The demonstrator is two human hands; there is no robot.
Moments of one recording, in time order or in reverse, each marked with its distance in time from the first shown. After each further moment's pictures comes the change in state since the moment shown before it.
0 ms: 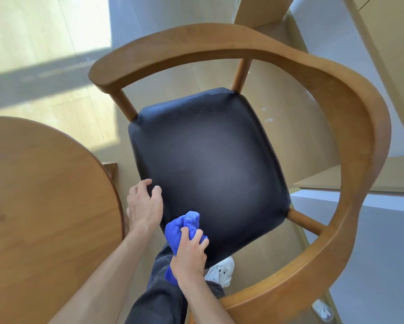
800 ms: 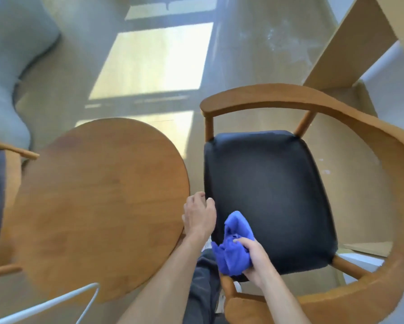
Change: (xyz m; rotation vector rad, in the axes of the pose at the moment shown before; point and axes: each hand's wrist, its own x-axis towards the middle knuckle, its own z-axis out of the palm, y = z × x) left_hand -0.076 -0.003 -0.047 -0.111 0.107 -0.069; right_hand -0.031 0.032 -0.084 1.308 -0.543 0.098
